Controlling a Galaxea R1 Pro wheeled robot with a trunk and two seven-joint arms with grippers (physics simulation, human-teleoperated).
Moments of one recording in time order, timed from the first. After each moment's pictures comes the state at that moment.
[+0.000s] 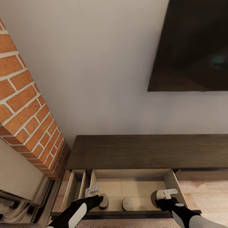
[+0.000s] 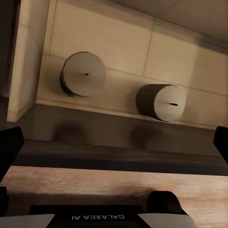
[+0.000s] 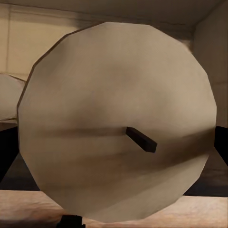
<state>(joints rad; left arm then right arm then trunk) -0.47 -0.03 -0.48 -0.56 0.78 0.27 0.15 -0.64 -0.14 0.10 -0.04 0.00 -0.08 0.09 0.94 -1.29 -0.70</state>
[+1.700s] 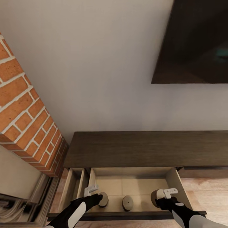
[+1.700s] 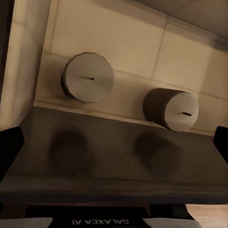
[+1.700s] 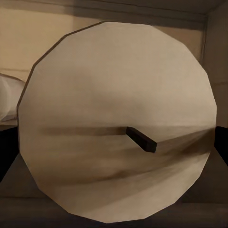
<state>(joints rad) -0.47 -0.02 -0.46 -0.56 0.78 0.27 0.14 -0.64 -0.14 0.10 -0.05 0.00 -0.08 0.09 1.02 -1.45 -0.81</state>
